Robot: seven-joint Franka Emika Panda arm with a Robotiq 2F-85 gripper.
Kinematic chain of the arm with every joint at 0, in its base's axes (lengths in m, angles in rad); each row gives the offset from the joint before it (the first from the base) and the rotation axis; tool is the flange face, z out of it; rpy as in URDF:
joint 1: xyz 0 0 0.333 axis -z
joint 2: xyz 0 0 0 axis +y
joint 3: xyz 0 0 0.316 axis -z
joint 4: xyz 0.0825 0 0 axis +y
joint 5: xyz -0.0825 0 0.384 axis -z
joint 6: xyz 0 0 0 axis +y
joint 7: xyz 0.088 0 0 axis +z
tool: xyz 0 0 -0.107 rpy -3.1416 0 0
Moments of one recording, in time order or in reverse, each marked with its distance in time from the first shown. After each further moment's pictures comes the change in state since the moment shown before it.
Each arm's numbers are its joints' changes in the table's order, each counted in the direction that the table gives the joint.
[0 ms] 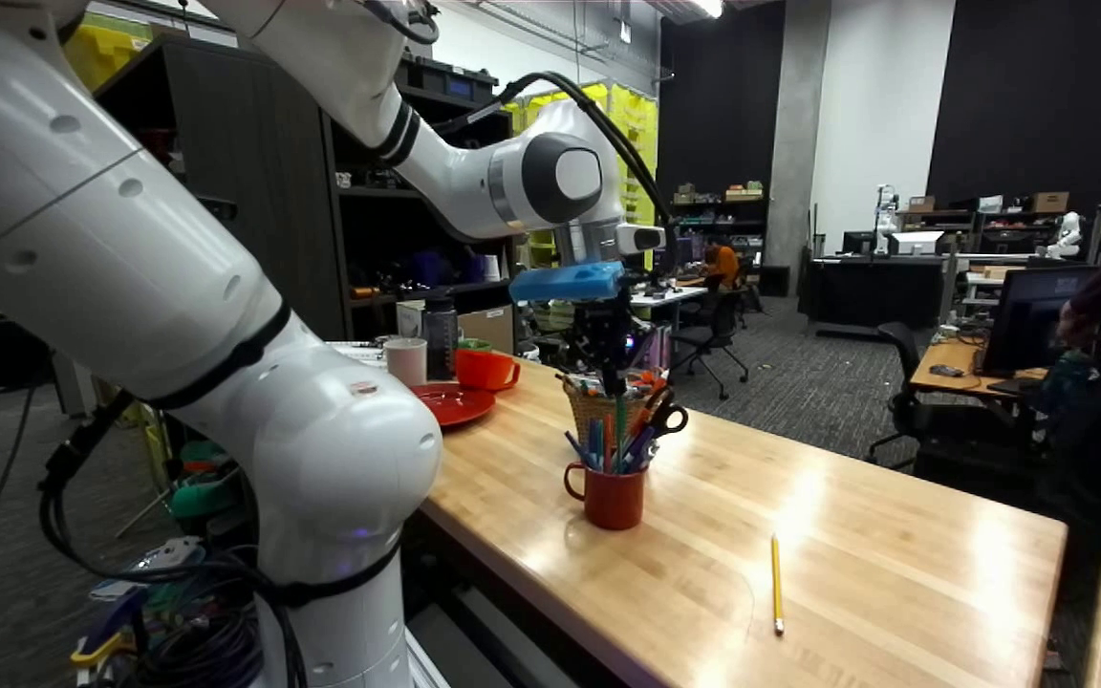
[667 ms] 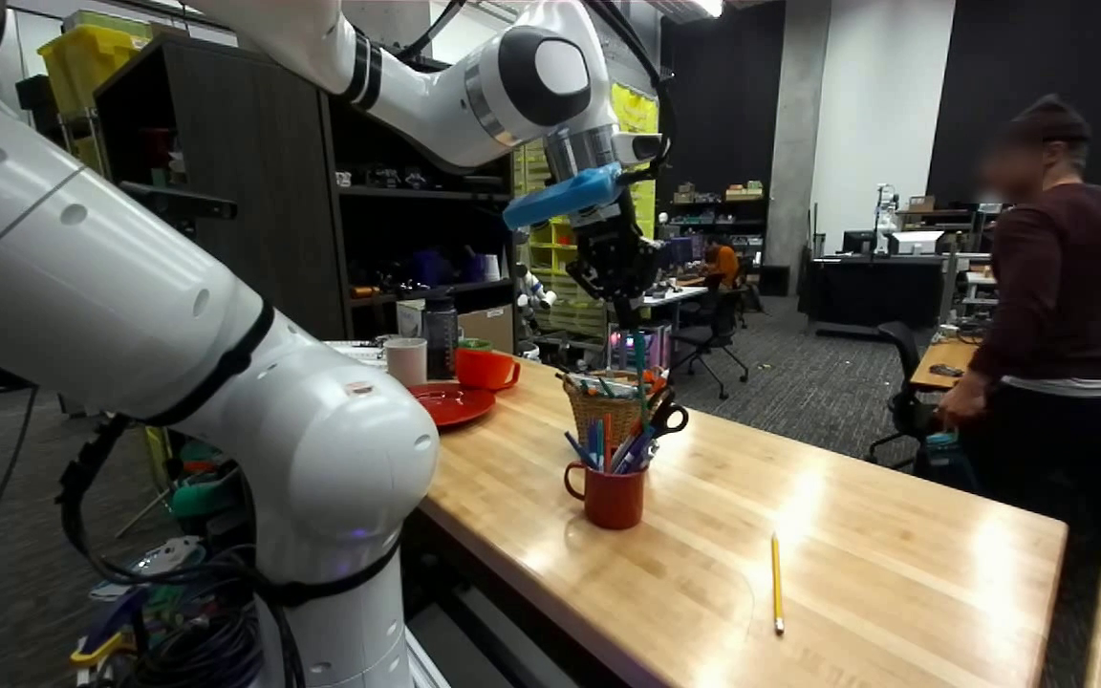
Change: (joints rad) arm 0.028 -0.137 -0.001 -0.130 0.080 0.215 -0.002
